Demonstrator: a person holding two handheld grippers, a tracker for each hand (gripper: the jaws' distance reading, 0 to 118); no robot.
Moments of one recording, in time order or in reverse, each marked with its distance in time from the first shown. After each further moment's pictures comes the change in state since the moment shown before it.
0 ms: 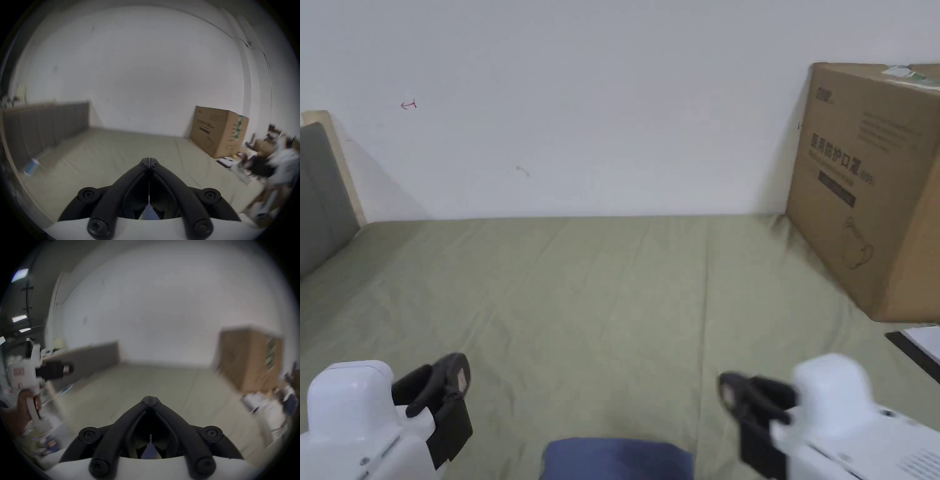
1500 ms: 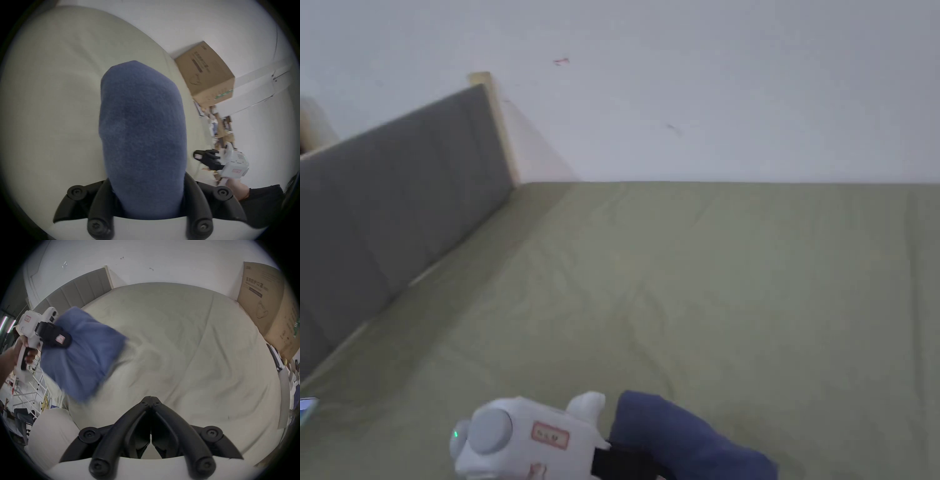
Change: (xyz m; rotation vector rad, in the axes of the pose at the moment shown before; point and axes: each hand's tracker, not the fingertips) left arm -0.194 -0.063 -0.188 -0.865 -0.325 0.306; right arm 0.023 -0.093 -0.127 -0.473 -0.123 -0.033
